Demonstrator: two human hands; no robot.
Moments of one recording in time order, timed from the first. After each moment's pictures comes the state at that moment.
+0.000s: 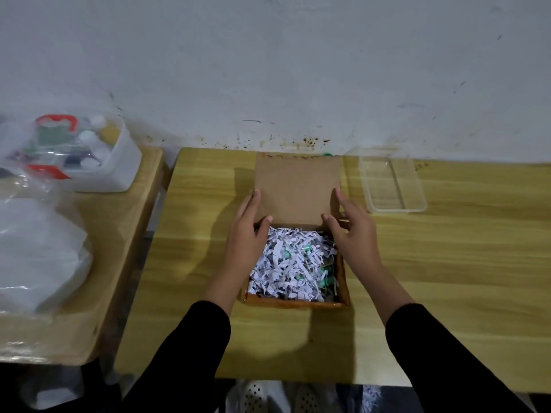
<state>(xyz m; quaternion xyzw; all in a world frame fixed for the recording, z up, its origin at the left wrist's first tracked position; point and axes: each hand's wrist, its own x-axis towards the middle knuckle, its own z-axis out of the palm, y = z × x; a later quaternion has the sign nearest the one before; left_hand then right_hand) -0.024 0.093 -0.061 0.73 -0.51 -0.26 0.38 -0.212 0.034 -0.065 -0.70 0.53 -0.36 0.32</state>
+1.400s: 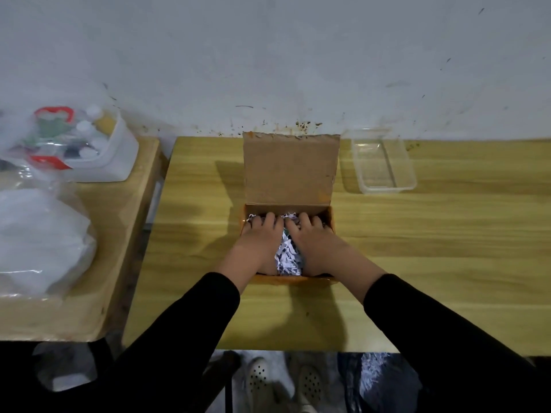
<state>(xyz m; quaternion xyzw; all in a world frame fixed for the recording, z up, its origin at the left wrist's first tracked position) -0.054 0.109 -0.053 0.64 -0.72 -0.18 -0.17 -0.183 0.078 -0.049 -0.89 0.39 0.20 0.12</state>
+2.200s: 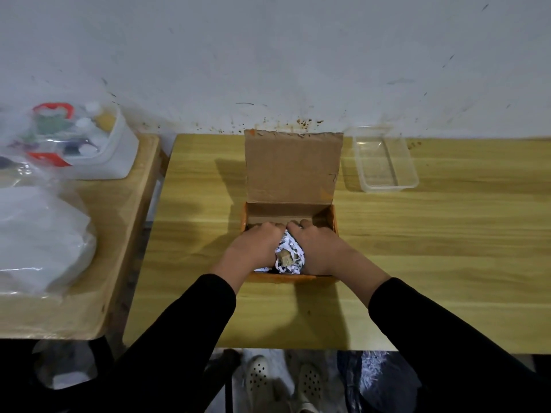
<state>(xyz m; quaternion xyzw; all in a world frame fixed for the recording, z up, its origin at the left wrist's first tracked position) -0.049 0.109 -0.045 0.64 -0.71 -0.28 -0.08 -0.187 0.076 -0.059 -0.90 0.38 0.13 0.19</state>
